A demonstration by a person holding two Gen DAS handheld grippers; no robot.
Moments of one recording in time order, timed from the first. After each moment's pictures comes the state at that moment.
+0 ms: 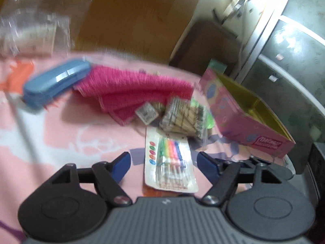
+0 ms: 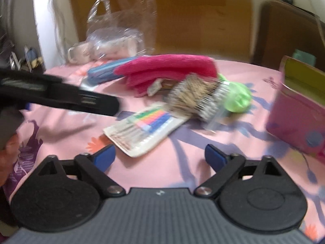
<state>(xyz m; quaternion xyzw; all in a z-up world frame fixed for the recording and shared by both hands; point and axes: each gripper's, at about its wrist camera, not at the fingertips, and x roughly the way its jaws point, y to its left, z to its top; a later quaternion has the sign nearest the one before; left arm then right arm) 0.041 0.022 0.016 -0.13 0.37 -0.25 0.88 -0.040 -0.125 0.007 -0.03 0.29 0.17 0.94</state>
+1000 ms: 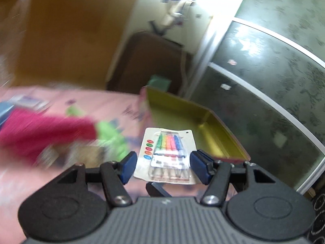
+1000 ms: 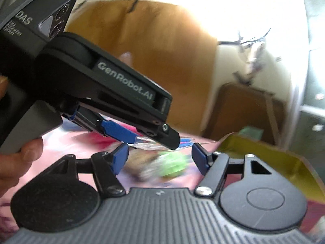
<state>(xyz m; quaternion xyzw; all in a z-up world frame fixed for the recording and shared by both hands) 0.038 -0.098 0.091 -0.11 0.29 -0.35 0.88 -0.092 -0.153 0.046 -0.11 0.08 0.08 0.99</state>
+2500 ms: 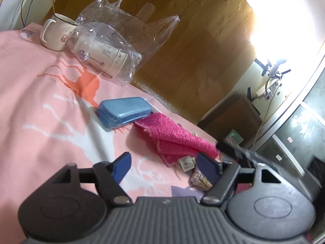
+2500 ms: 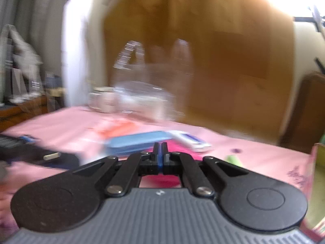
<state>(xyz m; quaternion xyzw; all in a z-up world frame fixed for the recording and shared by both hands) -0.009 0.119 0.030 -0.31 0.26 -0.14 0.91 0.045 -0.103 0.081 -0.07 0.15 0.25 0.95</state>
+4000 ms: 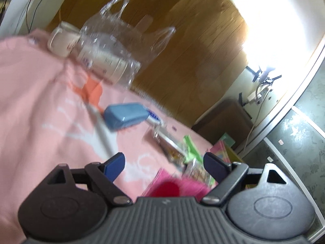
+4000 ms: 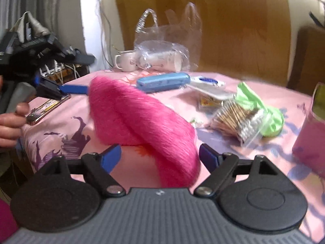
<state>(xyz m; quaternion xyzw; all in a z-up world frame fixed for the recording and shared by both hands) -0.043 0.136 0.049 -0.31 0.23 -0.15 0.91 -0.037 -0.139 0.013 -0.05 0.23 0.30 0.92</state>
